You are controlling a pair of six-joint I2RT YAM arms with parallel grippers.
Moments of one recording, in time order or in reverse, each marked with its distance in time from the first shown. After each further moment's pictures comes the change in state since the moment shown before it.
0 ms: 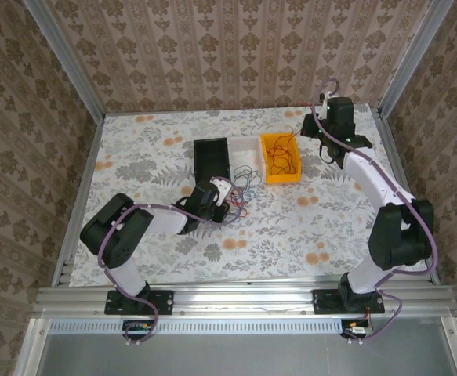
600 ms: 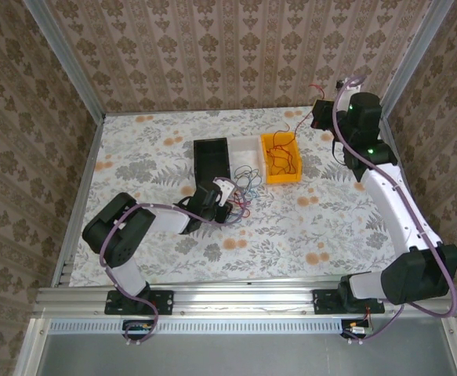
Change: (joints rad) left arm -0.019 0.016 0.017 -0.001 0.010 0.001; right arm 0.002 -0.235 -0.002 0.005 -0.051 -0.014
